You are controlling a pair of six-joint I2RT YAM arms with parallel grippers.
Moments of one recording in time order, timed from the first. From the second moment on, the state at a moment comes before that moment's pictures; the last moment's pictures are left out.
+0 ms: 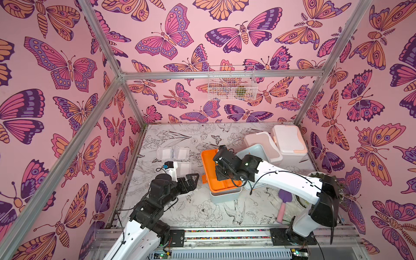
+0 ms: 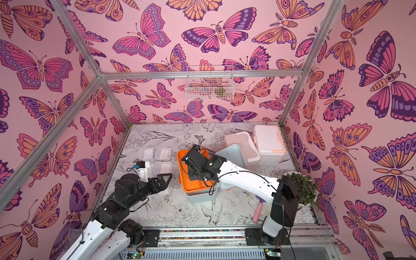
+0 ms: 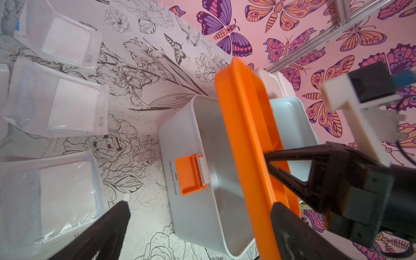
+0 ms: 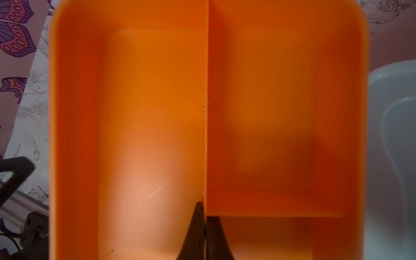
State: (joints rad) left arm -0.45 0.50 0.54 -0.48 0.14 -0.74; right arm 1.03 1.68 1.48 -0.85 0.23 0.75
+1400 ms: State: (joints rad) left arm -0.45 0.45 0.51 -0.52 0.11 -0.74; right arm 1.06 1.88 1.62 -1.07 0.34 0.89
